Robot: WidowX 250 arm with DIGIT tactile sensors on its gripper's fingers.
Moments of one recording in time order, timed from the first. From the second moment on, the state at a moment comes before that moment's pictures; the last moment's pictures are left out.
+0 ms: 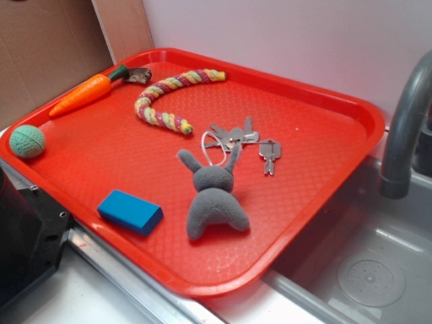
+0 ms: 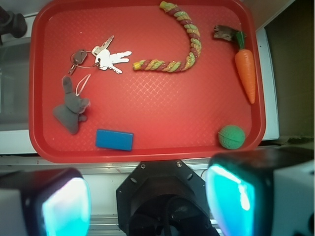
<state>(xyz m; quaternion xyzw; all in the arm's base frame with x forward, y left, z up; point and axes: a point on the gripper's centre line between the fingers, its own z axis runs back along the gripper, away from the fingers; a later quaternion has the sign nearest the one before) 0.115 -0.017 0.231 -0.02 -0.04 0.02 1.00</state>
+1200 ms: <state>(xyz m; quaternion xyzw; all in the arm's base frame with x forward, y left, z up) 0.176 -0.108 0.139 -0.06 0.00 0.12 0.99</state>
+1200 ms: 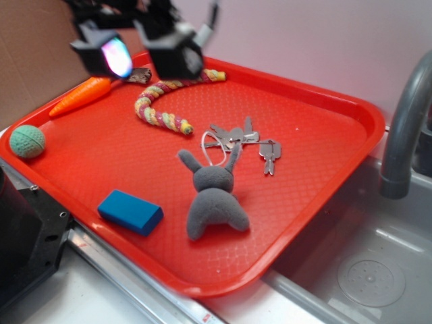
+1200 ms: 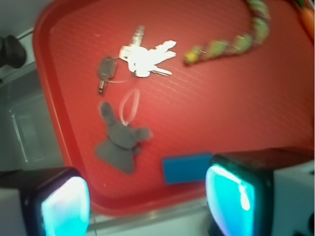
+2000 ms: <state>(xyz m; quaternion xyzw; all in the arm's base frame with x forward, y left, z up) 0.178 -0.139 0.064 -0.05 0.07 0.06 0.99</state>
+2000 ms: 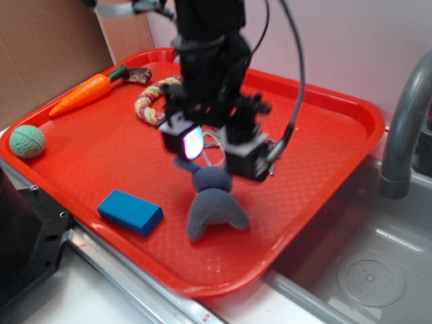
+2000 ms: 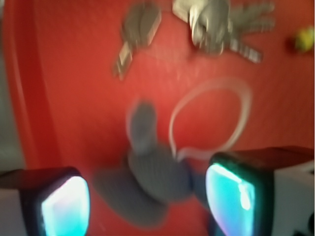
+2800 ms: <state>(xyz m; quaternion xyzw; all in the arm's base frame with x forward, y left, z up) 0.133 -0.144 0.059 -0.06 0.00 -0.02 1.00</state>
